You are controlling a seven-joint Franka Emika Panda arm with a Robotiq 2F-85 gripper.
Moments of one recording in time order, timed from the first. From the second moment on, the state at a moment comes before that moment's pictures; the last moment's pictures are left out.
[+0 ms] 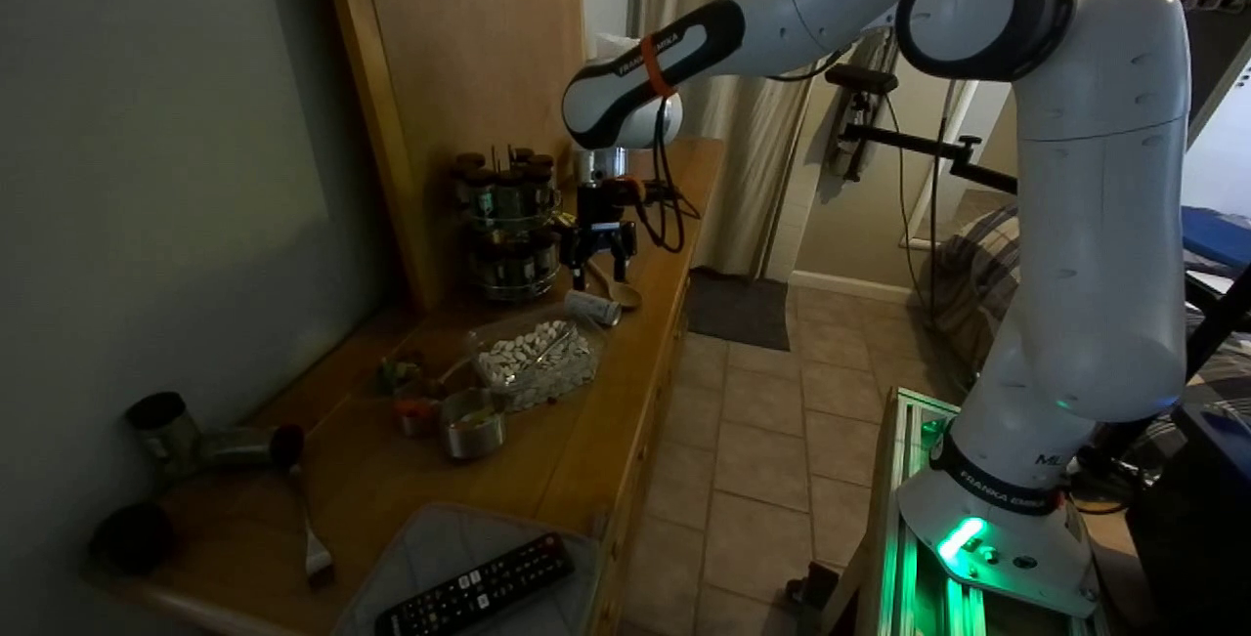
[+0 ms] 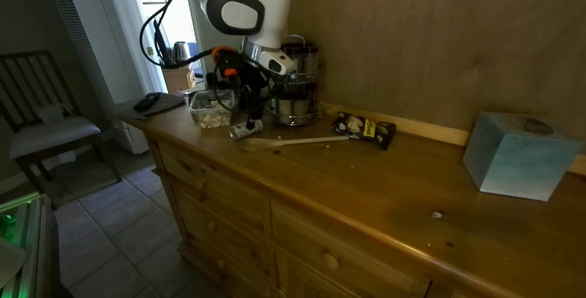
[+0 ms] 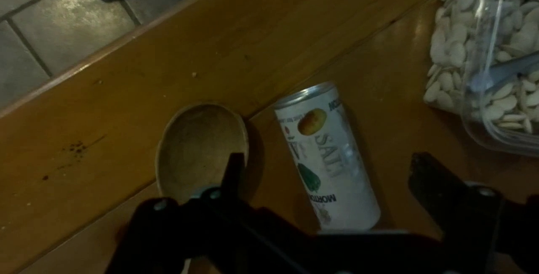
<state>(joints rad) -0.08 0.40 -0.08 -1.81 0.25 1.97 0.03</state>
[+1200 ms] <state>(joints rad) -0.08 0.44 -0.05 -1.81 0.25 2.07 0.03</state>
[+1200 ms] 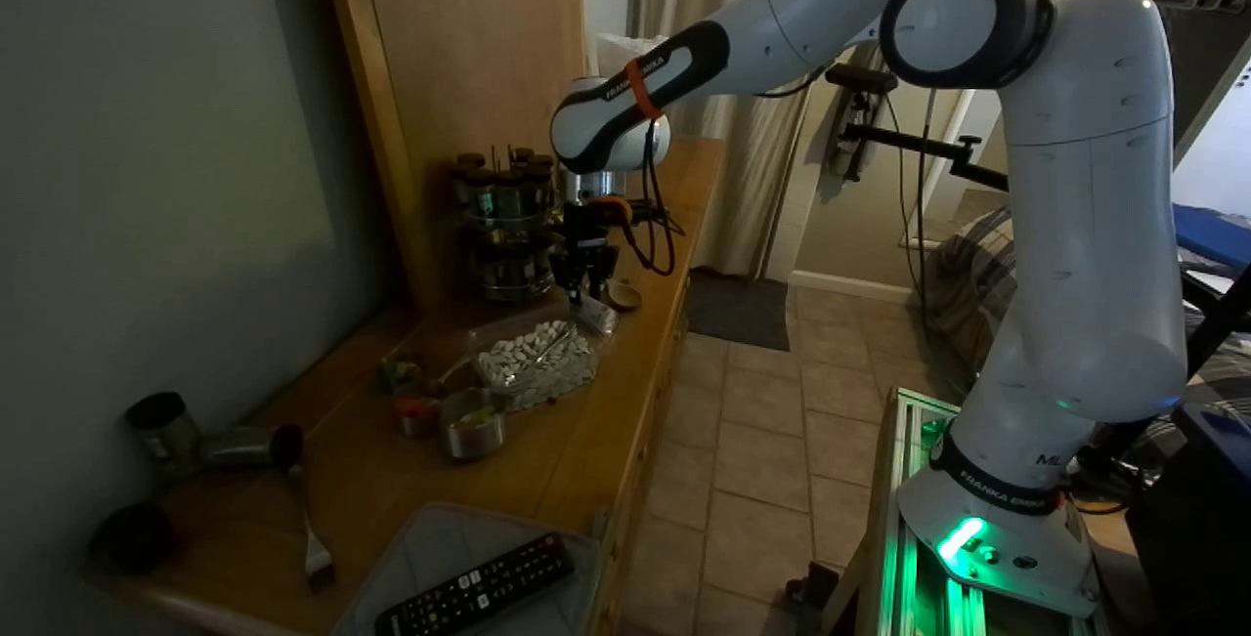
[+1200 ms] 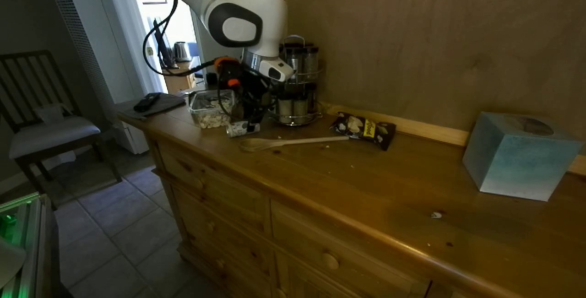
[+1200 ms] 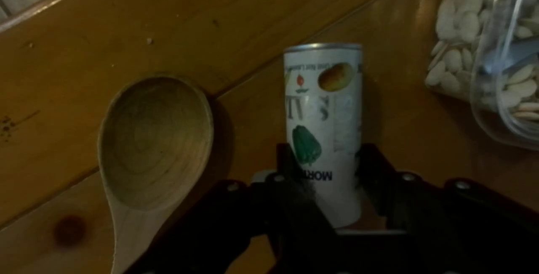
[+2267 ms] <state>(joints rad) -0.08 0.47 -0.05 -1.83 0.25 2.07 0.03</state>
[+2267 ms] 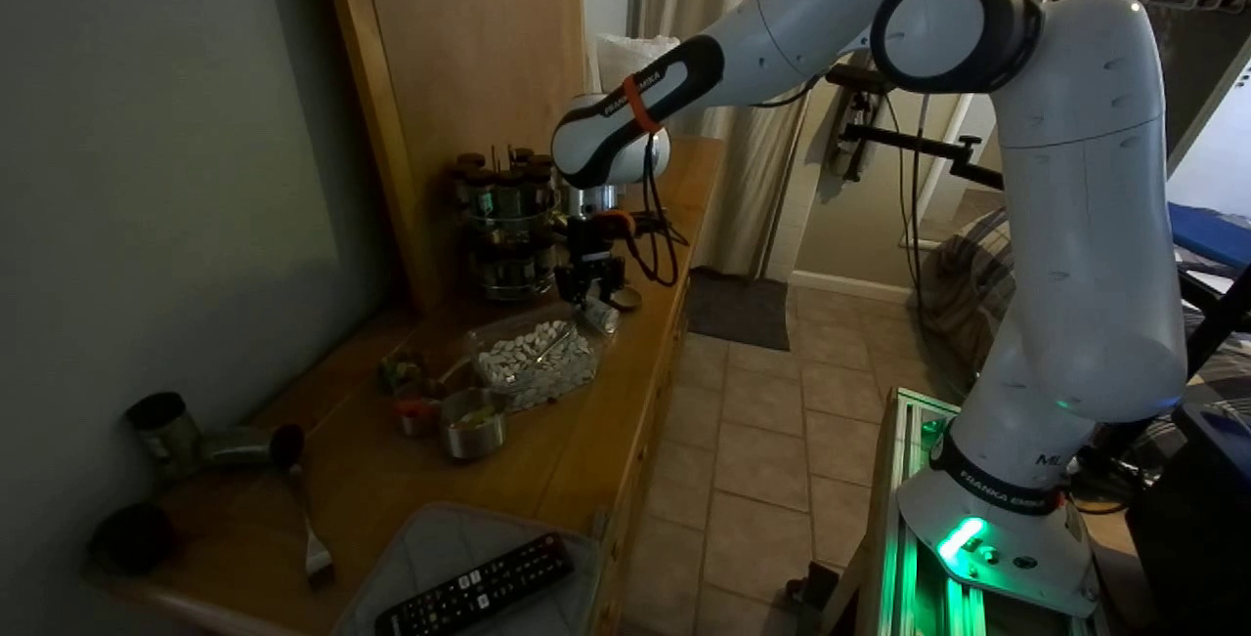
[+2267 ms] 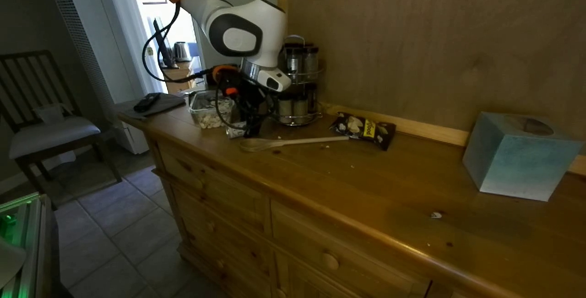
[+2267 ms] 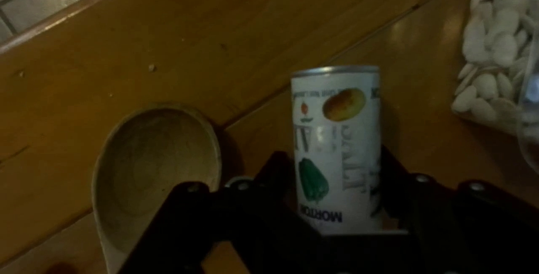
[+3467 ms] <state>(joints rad) -0.15 0.46 -0.05 -1.80 0.32 1.89 0.03</state>
